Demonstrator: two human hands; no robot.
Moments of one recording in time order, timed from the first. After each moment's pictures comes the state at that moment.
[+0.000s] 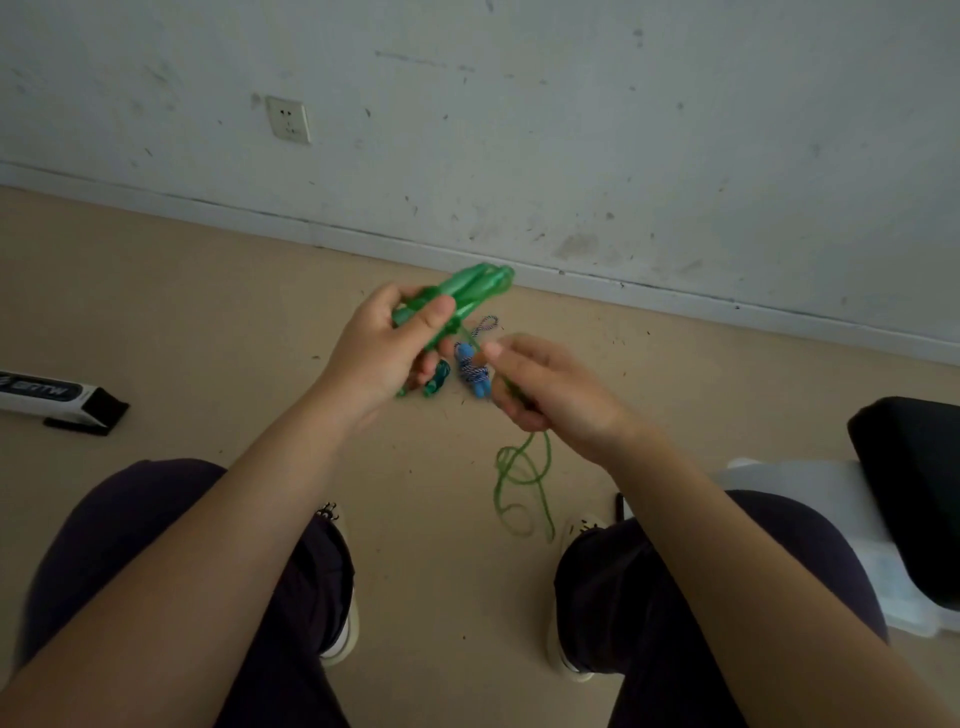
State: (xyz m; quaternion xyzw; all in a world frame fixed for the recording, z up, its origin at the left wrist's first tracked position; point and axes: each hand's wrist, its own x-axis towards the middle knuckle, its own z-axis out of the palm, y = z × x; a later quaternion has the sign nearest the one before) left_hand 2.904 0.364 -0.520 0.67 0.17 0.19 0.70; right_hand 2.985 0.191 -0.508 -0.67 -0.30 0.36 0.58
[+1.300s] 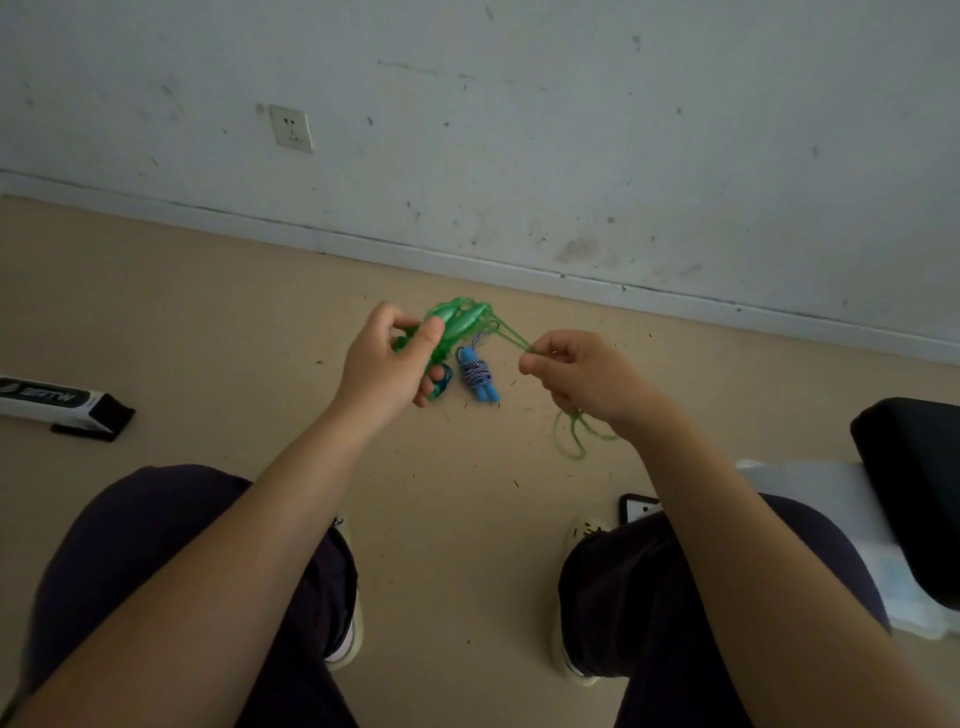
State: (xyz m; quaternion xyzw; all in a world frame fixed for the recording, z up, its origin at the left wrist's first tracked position) left_hand 2.905 0.363 -0.538 0.73 0.28 0.20 0.59; right_hand 3.024 0.177 -0.515 -0.80 -0.27 0.27 0.47
